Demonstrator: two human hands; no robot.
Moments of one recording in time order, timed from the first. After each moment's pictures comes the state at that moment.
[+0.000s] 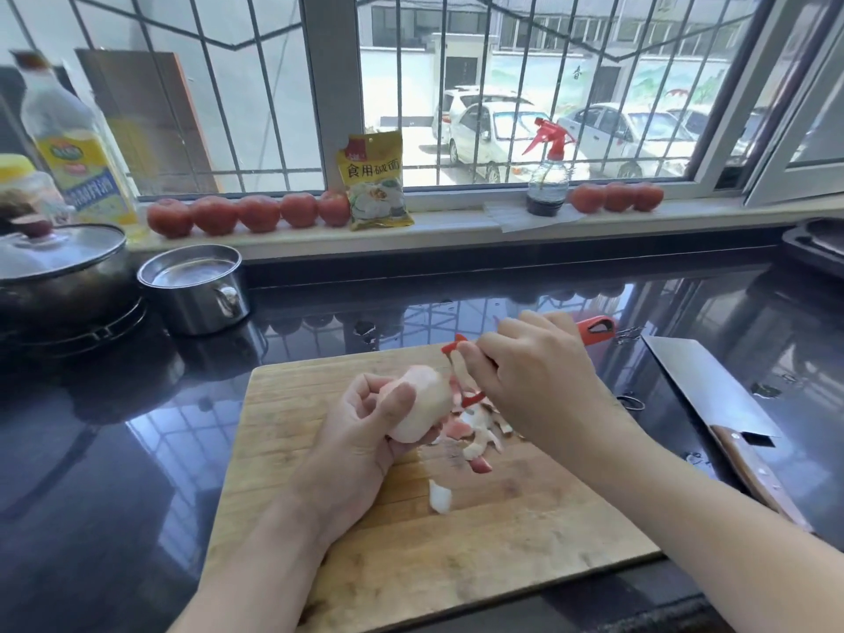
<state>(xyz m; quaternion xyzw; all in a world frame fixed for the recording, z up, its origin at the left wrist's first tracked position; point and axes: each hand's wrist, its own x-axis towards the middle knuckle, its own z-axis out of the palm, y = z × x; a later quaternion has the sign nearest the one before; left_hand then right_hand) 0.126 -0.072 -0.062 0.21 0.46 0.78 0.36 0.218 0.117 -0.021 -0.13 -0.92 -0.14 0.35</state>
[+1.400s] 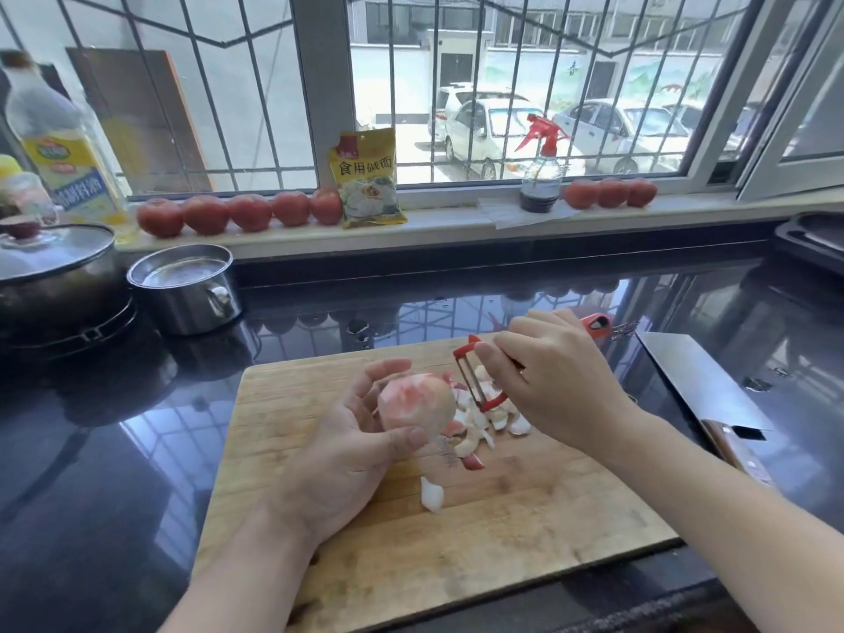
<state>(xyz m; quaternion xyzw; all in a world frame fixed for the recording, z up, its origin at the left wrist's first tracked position) 0.129 -0.078 -0.058 0.26 0.43 0.76 0.41 0.236 0.142 -0.021 -0.06 -0.93 -0.03 0.36</state>
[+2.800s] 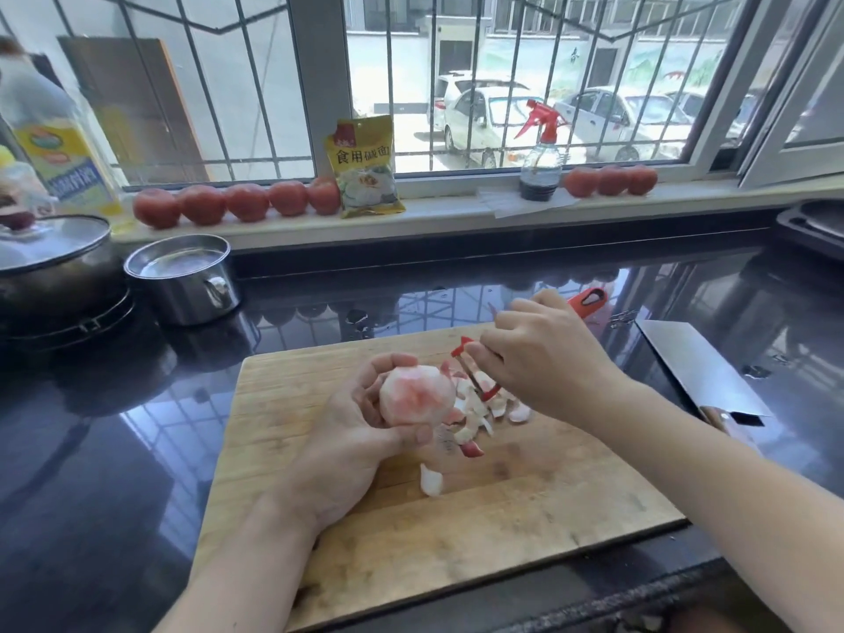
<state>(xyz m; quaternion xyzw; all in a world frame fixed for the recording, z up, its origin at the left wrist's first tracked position) 0.131 -0.074 -0.065 0.31 0.53 0.72 0.32 0.223 0.149 -0.019 -0.04 -0.94 -0.18 0.28</state>
